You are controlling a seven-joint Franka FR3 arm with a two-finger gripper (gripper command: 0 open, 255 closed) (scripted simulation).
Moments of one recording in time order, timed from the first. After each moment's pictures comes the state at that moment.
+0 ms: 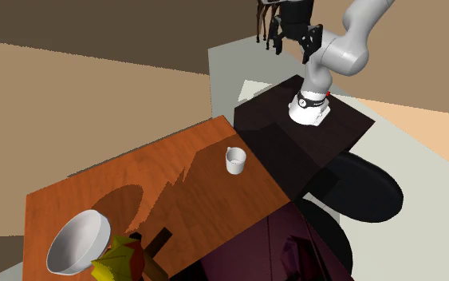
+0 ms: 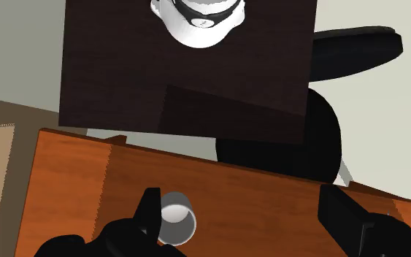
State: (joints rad) arm -0.01 -0.83 -0.04 -2.44 0.05 1.45 -0.14
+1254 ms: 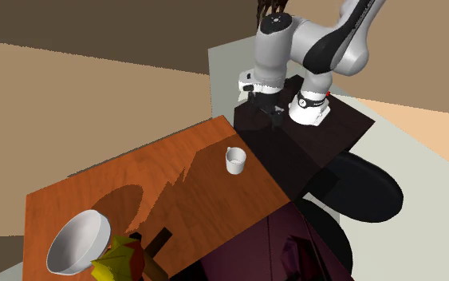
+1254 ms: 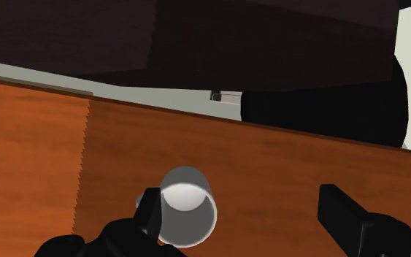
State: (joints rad) arm -0.01 -0.45 0.06 -2.73 0.06 2.18 -0.04
